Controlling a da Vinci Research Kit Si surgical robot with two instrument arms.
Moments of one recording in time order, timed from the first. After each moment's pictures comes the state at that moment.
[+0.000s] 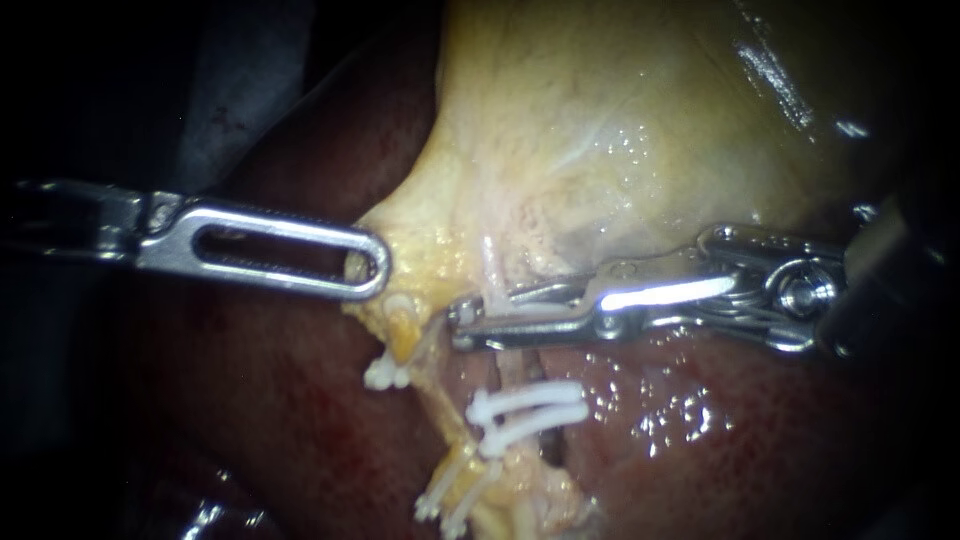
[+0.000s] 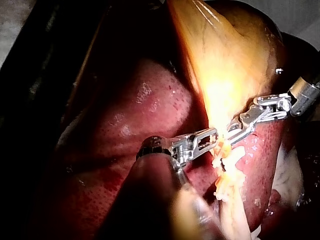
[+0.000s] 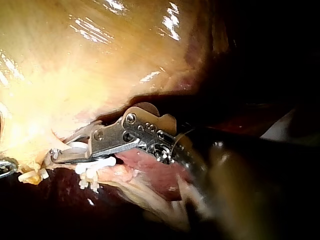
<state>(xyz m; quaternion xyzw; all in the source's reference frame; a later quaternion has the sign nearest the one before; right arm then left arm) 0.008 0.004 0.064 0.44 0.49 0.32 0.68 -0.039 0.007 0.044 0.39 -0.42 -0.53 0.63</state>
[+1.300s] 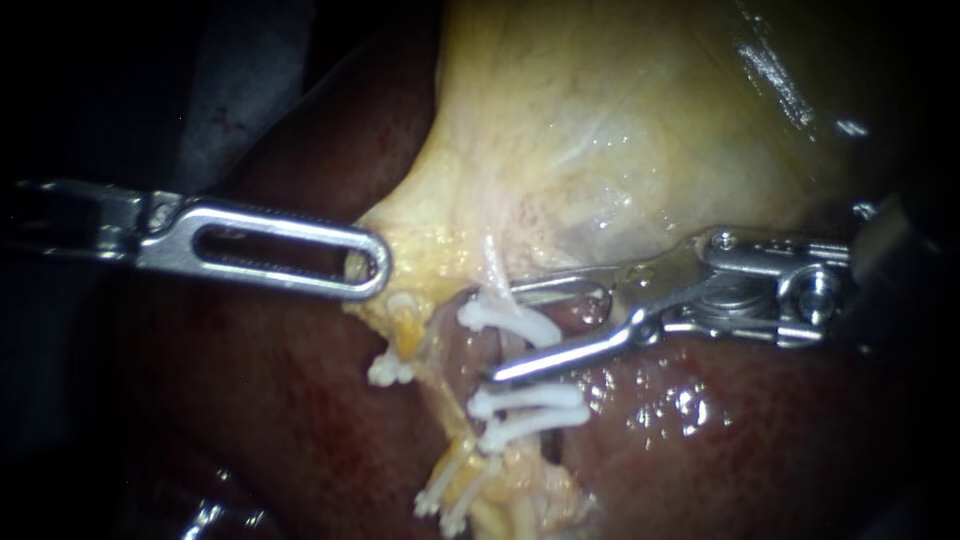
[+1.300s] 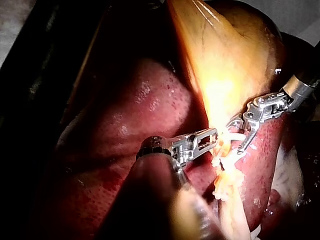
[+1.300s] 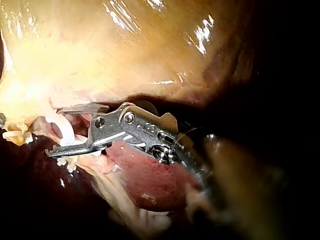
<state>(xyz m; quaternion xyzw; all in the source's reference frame) 0.010 0.004 0.064 0.37 0.54 0.23 0.72 -0.039 0.007 0.044 0.39 -0.42 -0.53 0.63</state>
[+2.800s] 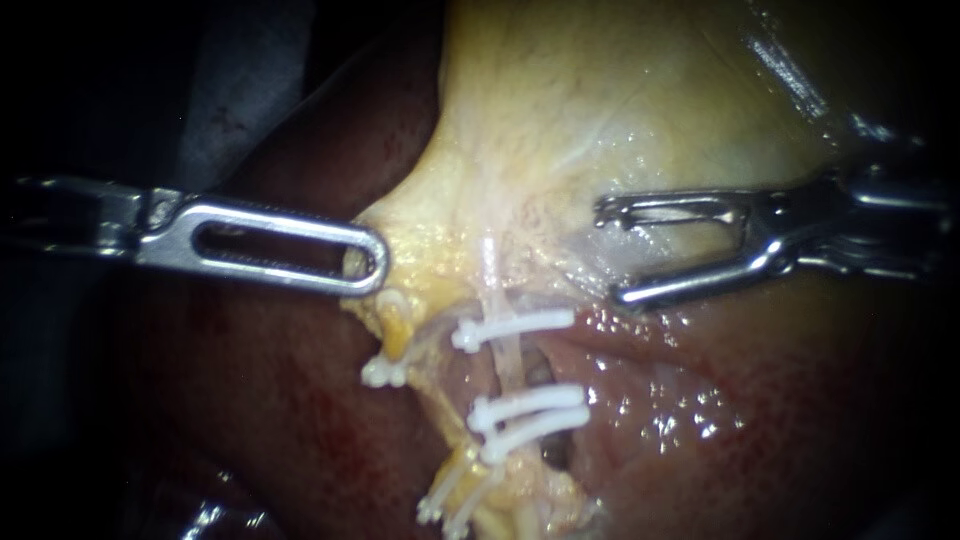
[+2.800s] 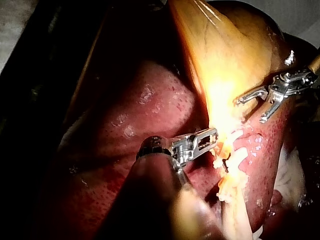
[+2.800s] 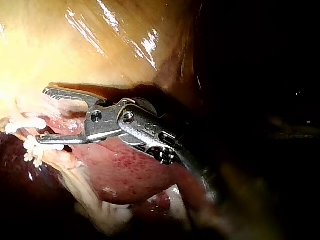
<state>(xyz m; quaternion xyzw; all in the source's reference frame) 0.000 0.010 0.057 0.32 0.56 0.24 0.73 -0.039 0.007 0.044 0.39 -0.42 -0.53 0.63</state>
